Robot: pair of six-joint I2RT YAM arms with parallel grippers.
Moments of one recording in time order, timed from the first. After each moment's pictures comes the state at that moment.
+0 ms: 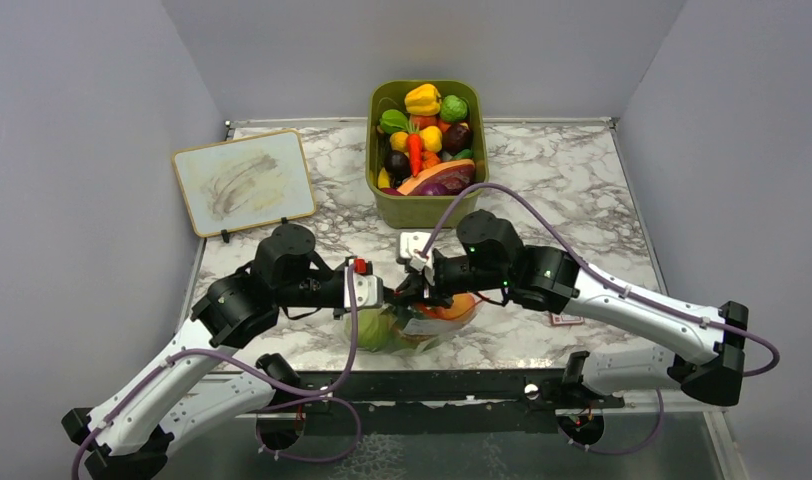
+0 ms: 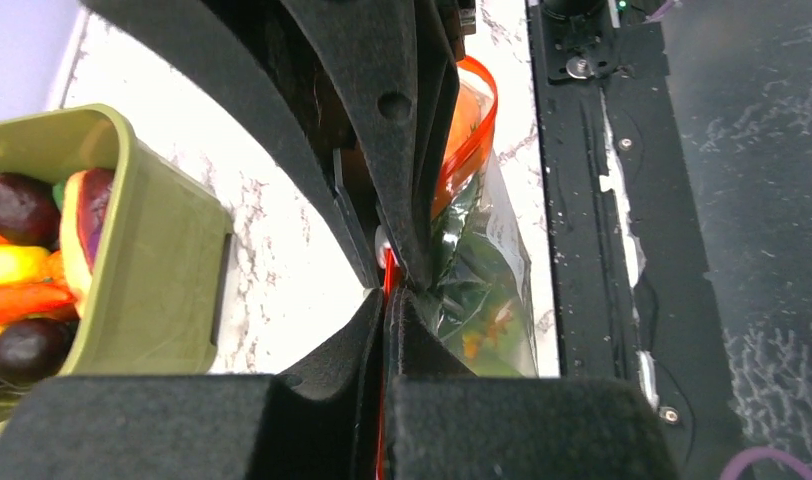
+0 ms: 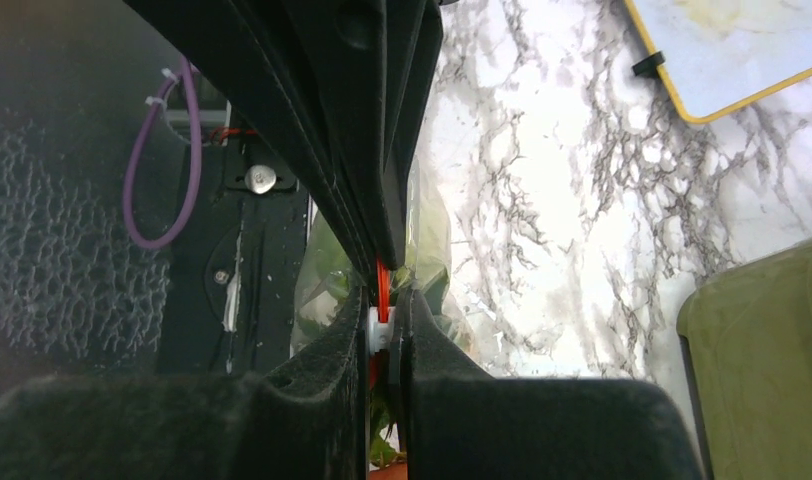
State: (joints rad) left arm -0.79 0.73 0.99 -0.71 0.61 0.55; right arm 1.12 1.23 1.19 -0.43 -0.35 -0.29
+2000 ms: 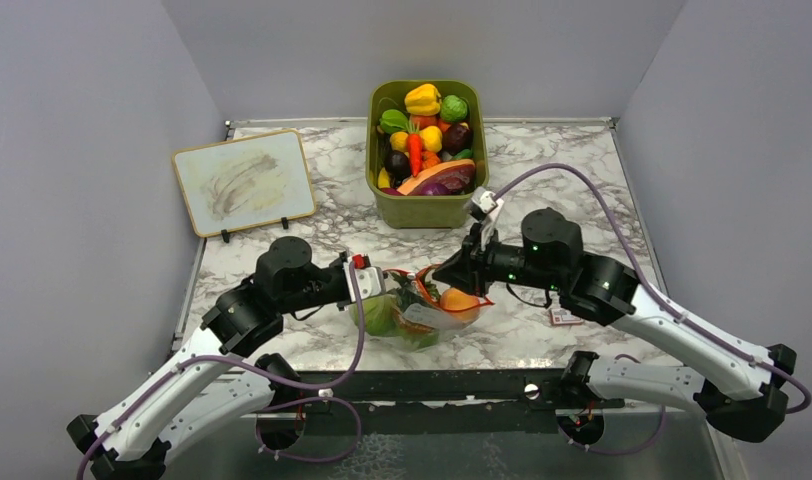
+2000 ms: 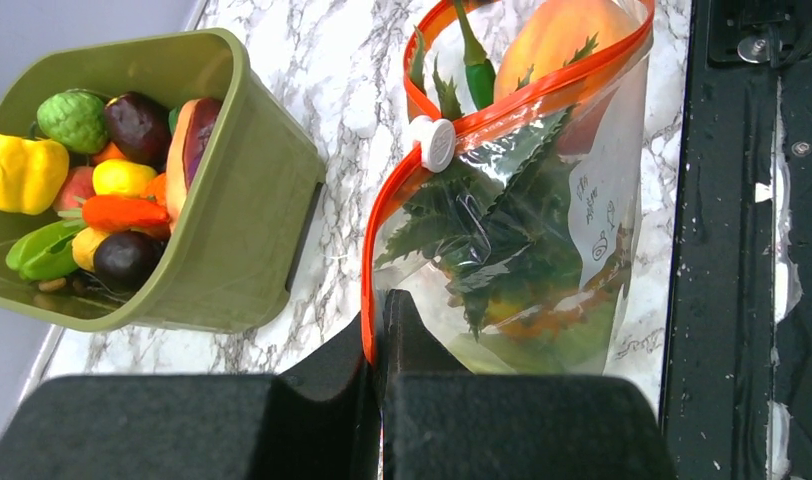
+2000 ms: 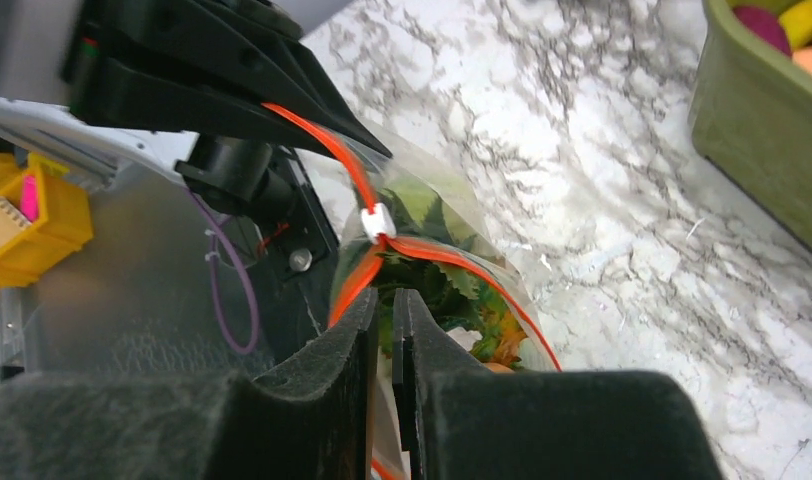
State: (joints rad) left arm -0.79 0.67 0.81 -0.48 0.40 0.53; right arm 0.99 0.93 1.07 -0.42 -0.20 0.27
